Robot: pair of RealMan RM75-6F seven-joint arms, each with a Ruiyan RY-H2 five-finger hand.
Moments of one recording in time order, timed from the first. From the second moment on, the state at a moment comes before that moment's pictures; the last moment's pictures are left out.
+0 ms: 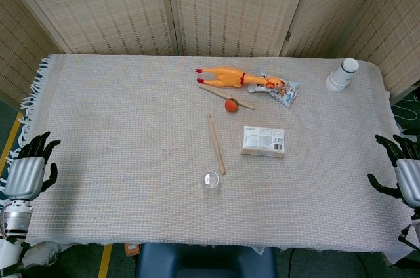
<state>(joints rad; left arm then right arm) -0.28 -1.16 -0.14 -1.62 1.26 1.31 0.19 0.14 -0.95 0.11 -1.65 -1.40 1.31 0.18</state>
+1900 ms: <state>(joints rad) -0.26 -1.11 -0.14 -1.61 1.30 1.32 0.07 0.95 -1.55 0.21 -1.43 -0.42 0.92 -0.63</state>
